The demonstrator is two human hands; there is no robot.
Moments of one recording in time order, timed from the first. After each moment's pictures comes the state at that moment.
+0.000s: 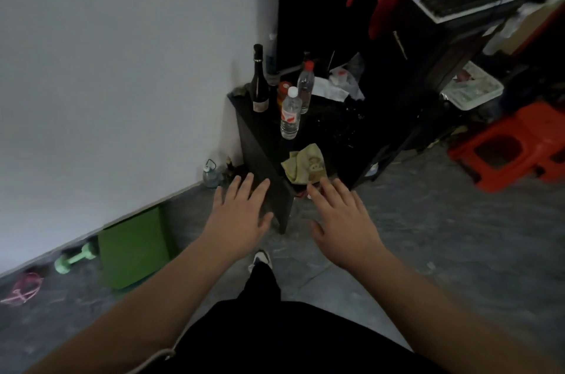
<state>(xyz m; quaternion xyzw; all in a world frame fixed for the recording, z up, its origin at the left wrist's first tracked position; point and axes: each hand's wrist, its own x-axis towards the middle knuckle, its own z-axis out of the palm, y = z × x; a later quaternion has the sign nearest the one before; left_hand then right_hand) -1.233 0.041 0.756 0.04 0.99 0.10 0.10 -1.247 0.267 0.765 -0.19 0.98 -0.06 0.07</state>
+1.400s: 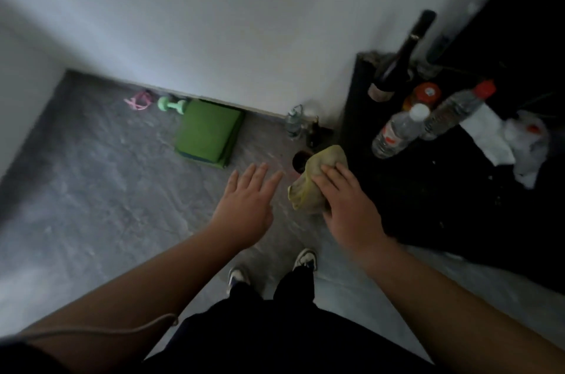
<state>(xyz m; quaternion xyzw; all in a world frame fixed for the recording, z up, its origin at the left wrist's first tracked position) -1.310 0.089 0.668 -0.28 0.95 0.09 0.13 -1.489 0.232 0.658 -0.56 0.80 -0.16 0.15</state>
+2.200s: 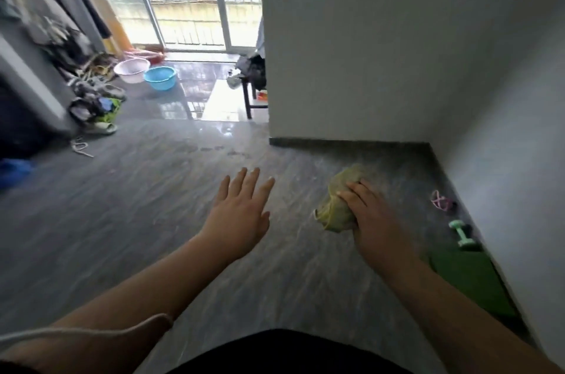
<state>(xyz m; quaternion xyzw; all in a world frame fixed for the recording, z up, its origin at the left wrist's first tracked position) -0.606 0.281 0.836 -0.82 0.57 -0.03 -0.04 -0.830 0.106 0.805 -0.93 0.26 -0.23 0.14</state>
